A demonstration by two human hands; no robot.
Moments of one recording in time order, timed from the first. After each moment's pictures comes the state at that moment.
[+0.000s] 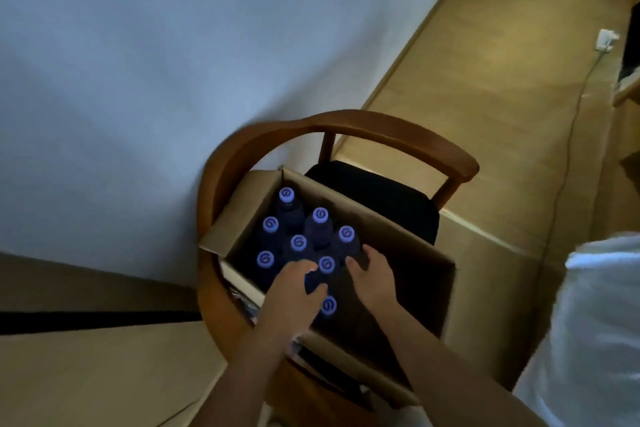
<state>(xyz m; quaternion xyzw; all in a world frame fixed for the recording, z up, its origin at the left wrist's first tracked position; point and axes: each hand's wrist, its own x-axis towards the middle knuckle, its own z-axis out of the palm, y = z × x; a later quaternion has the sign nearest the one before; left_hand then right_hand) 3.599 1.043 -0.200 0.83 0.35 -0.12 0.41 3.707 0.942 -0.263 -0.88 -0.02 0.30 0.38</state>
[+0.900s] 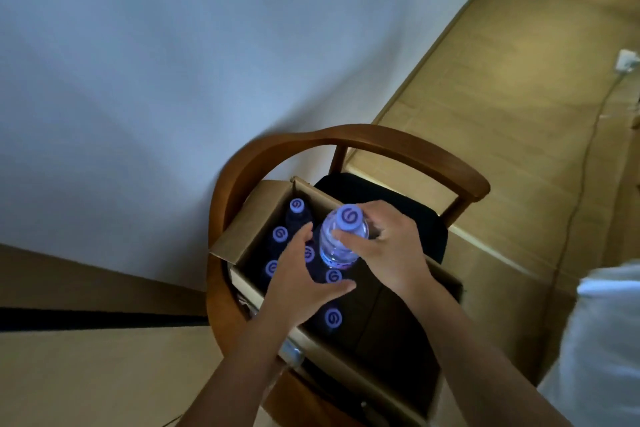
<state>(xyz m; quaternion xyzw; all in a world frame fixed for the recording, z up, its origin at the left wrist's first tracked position) 3.621 1.057 -0.169 0.79 0.34 -0.02 0.51 3.736 0.956 -0.115 -0.83 -0.30 0.20 0.43</state>
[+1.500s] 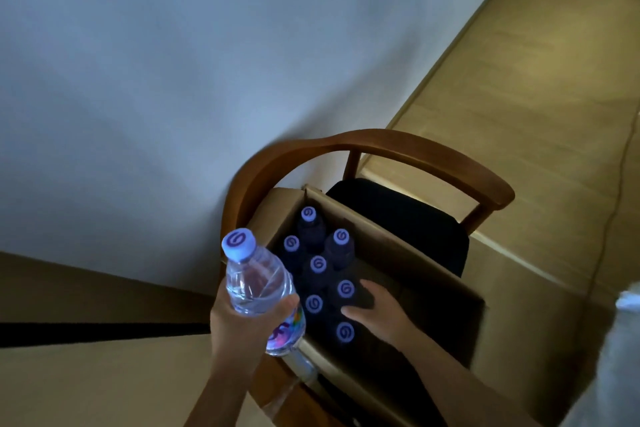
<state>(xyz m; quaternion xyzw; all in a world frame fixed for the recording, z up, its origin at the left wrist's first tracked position) 3.556 1.072 -0.164 0.59 0.54 0.21 0.56 3.718 0.933 -0.268 -0.73 -0.19 0.52 0.41</state>
